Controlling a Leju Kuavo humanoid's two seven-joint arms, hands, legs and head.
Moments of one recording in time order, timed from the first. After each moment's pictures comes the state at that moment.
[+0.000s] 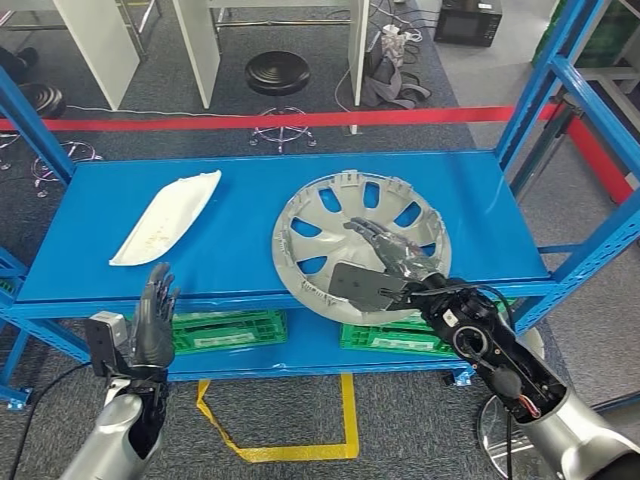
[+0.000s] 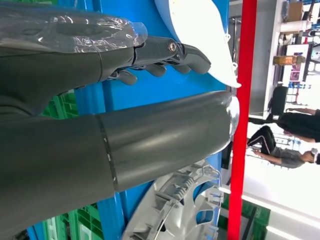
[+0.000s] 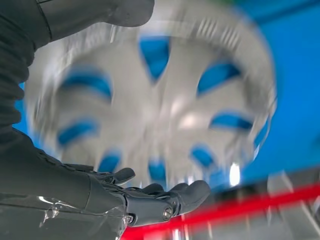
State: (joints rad) left arm -0.38 -0.02 -0.45 -0.87 0.42 0.10 -0.57; right arm -0.30 -0.36 0.51 -1.63 0.54 0.19 0.24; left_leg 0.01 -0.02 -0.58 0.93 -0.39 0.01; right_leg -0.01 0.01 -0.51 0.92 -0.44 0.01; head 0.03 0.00
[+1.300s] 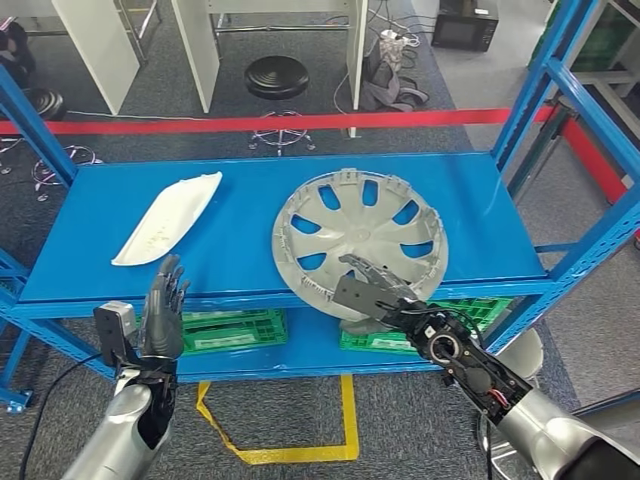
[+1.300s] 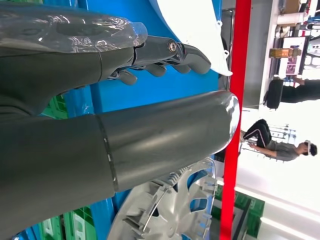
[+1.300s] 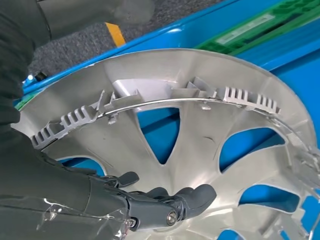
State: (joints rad) left arm -0.41 -0.05 -0.47 -0.84 0.43 0.10 -0.56; right arm -0.34 -0.32 0.62 -1.18 0.34 0.05 0.11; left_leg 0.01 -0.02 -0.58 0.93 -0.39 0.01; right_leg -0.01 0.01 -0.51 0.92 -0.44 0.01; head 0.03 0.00
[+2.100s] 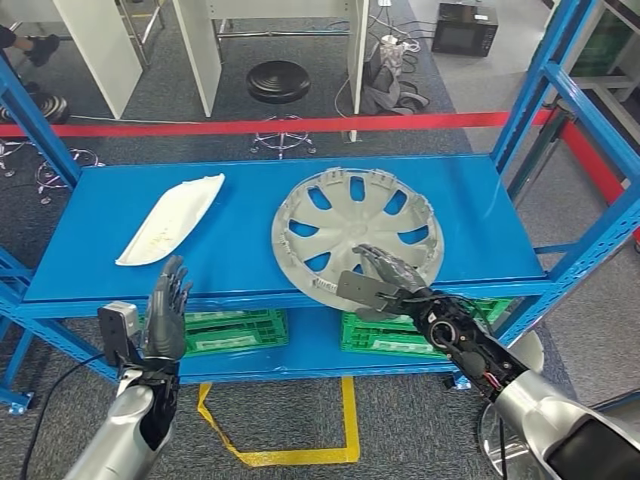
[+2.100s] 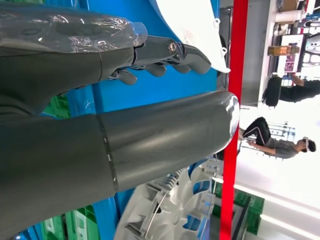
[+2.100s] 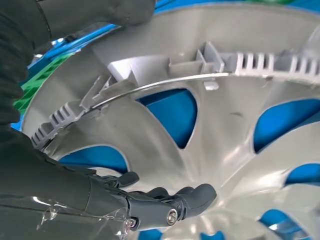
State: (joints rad) left arm -0.41 -0.06 -0.47 -0.84 0.43 0.10 -0.56; right arm -0.42 -0.32 0.61 -1.02 0.50 0.05 0.10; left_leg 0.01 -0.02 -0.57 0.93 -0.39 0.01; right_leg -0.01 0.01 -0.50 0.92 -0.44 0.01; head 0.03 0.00
